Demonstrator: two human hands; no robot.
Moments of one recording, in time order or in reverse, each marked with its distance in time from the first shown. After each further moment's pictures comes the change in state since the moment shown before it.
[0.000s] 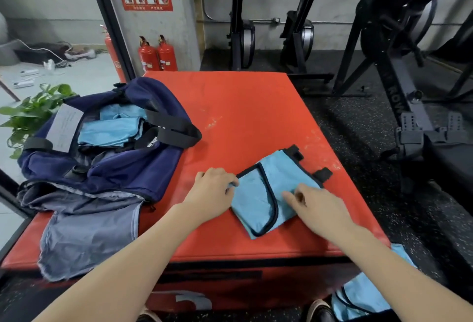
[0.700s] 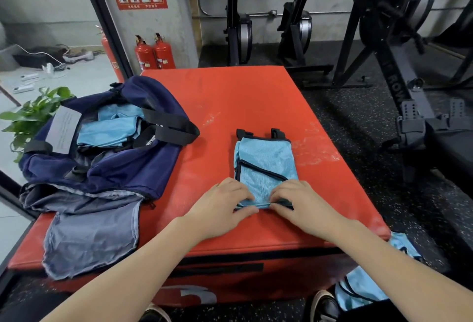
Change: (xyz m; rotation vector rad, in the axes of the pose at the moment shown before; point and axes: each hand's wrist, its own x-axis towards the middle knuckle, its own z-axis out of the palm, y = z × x) left_hand -0.027 0.014 0.014 -0.042 -0.040 0.323; right_hand -0.003 -0.010 0.011 0.238 -0.004 -0.497
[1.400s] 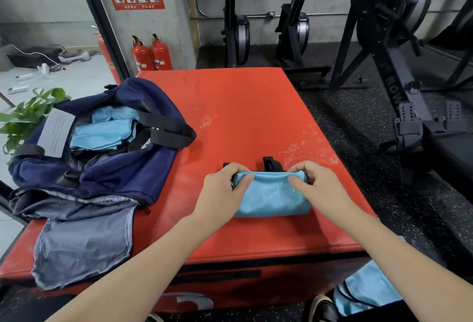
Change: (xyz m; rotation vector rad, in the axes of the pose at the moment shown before) left_hand 0.024 0.032 -0.019 -0.489 0.399 -0.346; right_hand 0.005 0.003 -0.040 0.473 0.253 0.399
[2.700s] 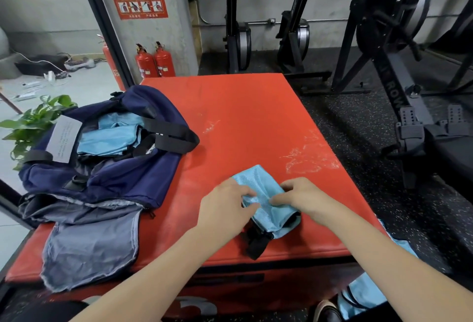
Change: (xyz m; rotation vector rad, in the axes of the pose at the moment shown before) left_hand -0.012 0.014 -0.003 0.469 -0.186 -0.097; right_hand 0.017 -0.014 0.030 0.063 -0.265 0.437
